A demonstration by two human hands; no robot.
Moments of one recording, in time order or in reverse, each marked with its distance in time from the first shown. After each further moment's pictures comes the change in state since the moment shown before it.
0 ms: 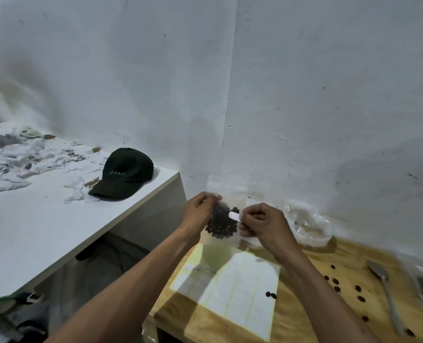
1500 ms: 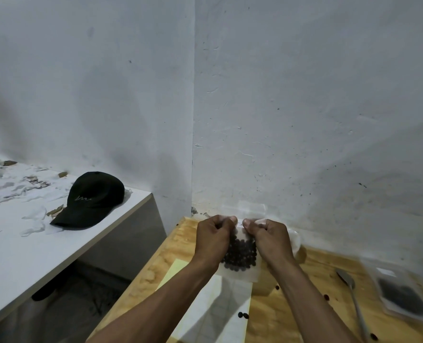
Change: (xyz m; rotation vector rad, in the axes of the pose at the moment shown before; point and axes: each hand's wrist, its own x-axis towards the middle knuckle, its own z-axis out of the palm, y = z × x) left_hand -0.037 0.014 0.097 0.000 -0.034 0.124; right_hand 0.006 -0.001 -0.055 -0.083 0.280 -0.038
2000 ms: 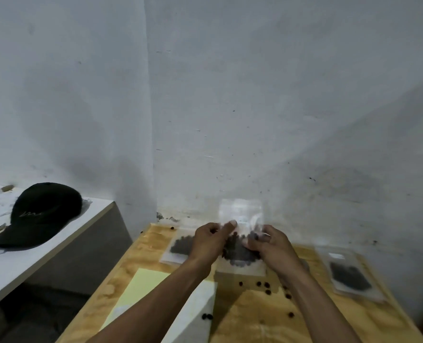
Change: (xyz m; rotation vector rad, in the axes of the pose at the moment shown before) left_hand -0.006 -0.005 0.059 0.072 -0.214 -0.210; right_hand -0.006 0.029 -0.090 0.007 -0.090 0.152
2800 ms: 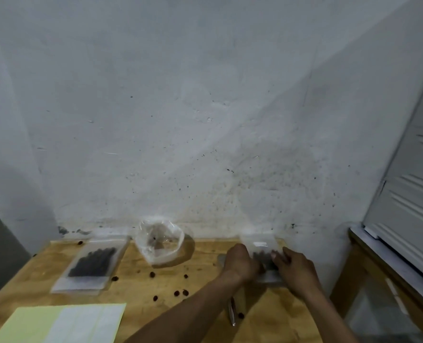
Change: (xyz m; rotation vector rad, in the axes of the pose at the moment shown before) left_hand 0.000 -0.039 0.253 0.728 -0.432 0.021; right_hand -0.010 0.096 -0.211 -0.689 0.378 0.302
